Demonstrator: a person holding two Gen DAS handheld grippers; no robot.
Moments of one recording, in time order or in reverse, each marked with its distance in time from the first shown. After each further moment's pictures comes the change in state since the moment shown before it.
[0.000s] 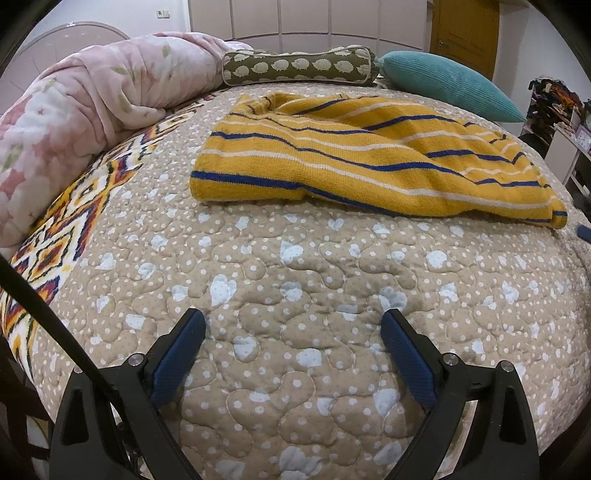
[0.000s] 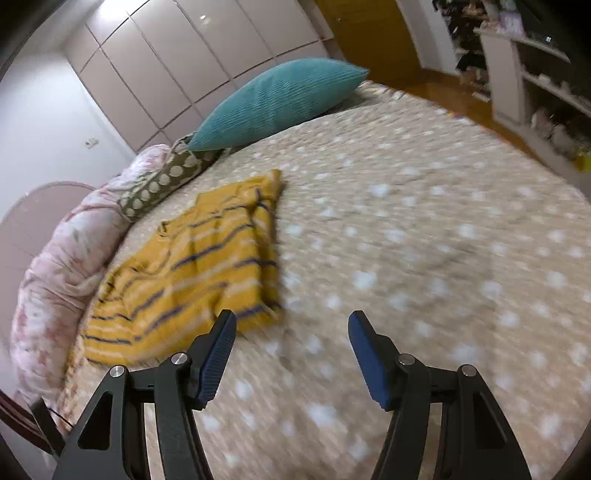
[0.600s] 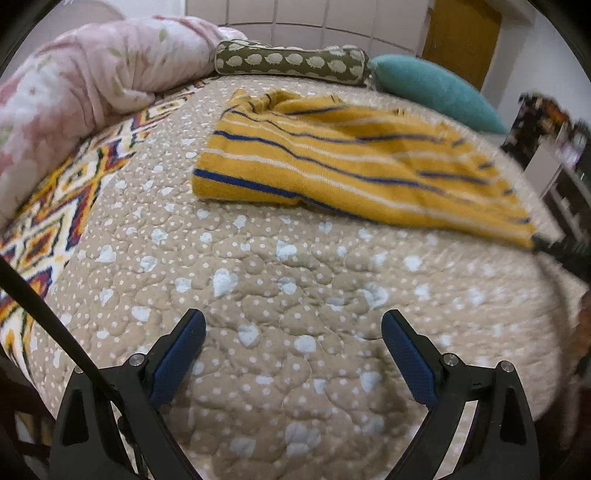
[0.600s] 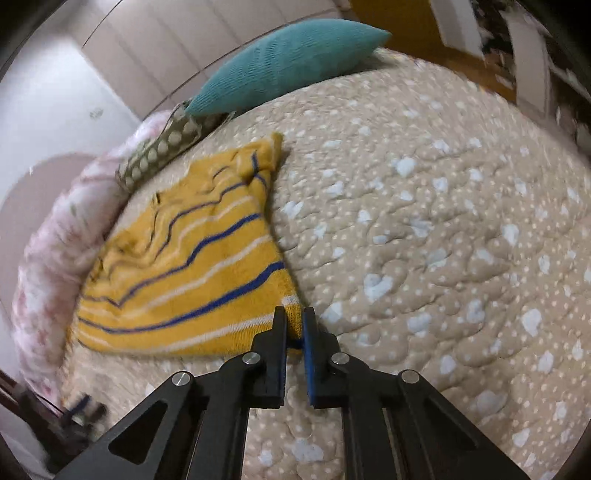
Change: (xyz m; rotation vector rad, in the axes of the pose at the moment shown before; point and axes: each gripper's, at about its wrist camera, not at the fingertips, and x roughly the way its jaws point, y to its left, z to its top) left arm -0.018 0.030 0.012 -0.080 0.053 -0.157; right arm 0.042 -0.003 0.006 -0.086 0.125 -0.003
